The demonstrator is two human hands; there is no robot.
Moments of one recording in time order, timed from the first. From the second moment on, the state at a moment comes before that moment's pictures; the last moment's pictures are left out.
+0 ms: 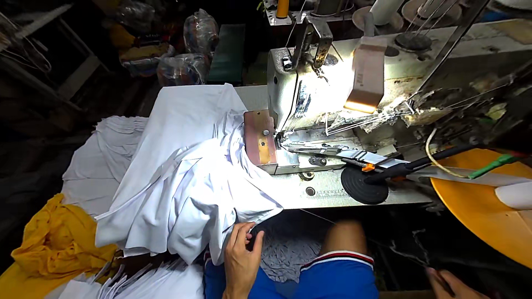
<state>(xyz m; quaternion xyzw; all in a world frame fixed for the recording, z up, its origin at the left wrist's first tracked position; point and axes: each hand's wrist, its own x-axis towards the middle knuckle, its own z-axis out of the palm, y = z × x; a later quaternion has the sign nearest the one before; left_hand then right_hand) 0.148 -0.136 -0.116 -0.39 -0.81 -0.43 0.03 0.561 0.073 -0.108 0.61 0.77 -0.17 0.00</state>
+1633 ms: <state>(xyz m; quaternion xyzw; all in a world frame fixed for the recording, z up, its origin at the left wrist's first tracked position) 0.125 -0.142 -0.100 -0.52 -0.79 -0.33 0.05 0.456 0.078 -0.019 0.42 0.68 -0.28 -0.54</state>
